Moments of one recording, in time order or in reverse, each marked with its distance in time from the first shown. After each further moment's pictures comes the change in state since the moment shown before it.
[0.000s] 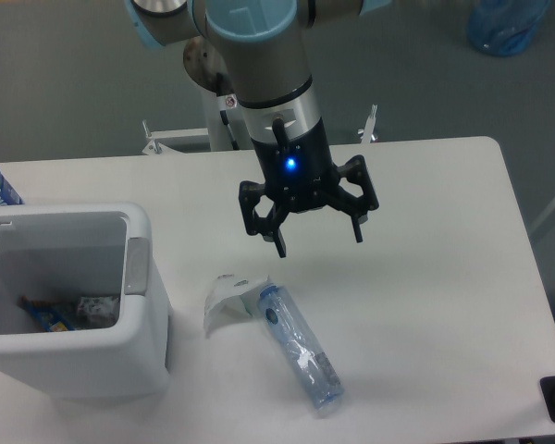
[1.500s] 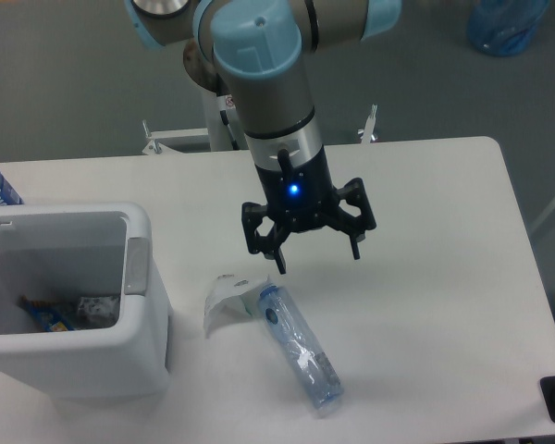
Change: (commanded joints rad) arm -0.002 -0.038 -0.061 0.072 -0.006 -0.078
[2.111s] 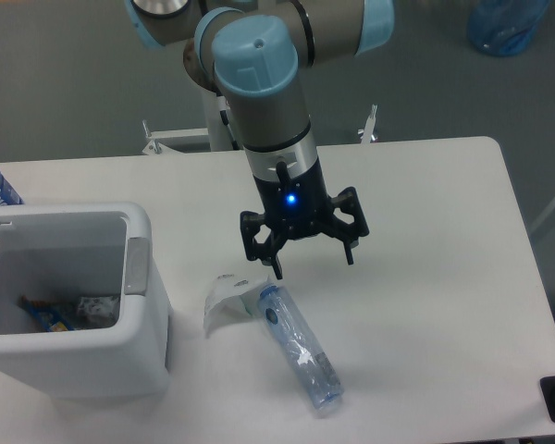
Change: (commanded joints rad) arm -0.002 0.008 -0.046 0.011 -0.006 0.041
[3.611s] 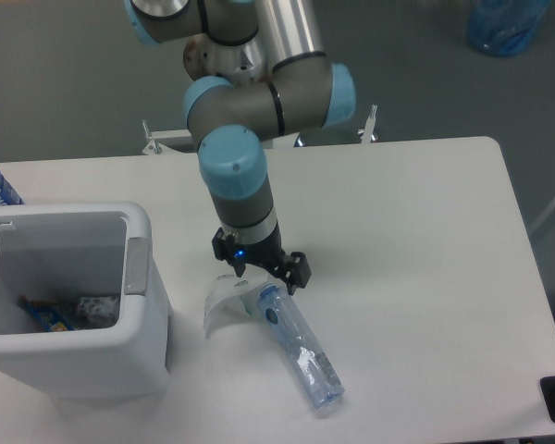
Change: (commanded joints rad) arm -0.086 -0.152 -0.206 0.015 -0.002 0.423
